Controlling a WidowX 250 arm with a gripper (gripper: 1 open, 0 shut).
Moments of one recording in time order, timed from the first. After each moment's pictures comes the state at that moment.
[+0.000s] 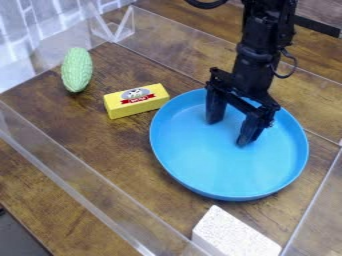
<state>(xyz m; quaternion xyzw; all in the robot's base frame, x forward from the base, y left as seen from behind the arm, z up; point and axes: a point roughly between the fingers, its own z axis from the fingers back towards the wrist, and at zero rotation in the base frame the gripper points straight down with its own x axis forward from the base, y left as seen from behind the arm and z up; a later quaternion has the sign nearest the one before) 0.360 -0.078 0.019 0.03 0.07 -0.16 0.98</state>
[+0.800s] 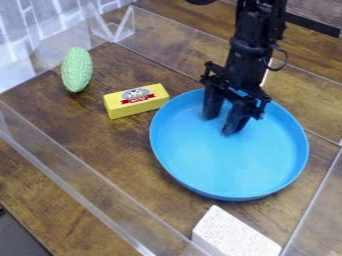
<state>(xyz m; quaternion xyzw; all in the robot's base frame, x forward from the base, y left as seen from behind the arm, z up) 0.370 -0.066 0.018 0.03 0.08 -0.17 0.98</state>
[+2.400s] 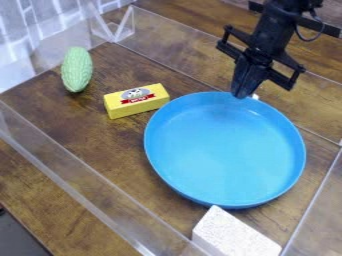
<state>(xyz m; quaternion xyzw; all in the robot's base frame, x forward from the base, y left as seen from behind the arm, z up) 0.379 -0.086 0.068 0.09 0.06 -0.06 0.99</state>
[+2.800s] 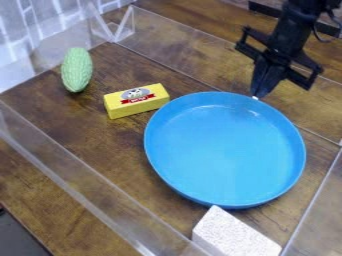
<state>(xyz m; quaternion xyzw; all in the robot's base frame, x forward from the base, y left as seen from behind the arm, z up) 0.405 -0.104 0.058 0.09 0.03 -0.06 0.99</state>
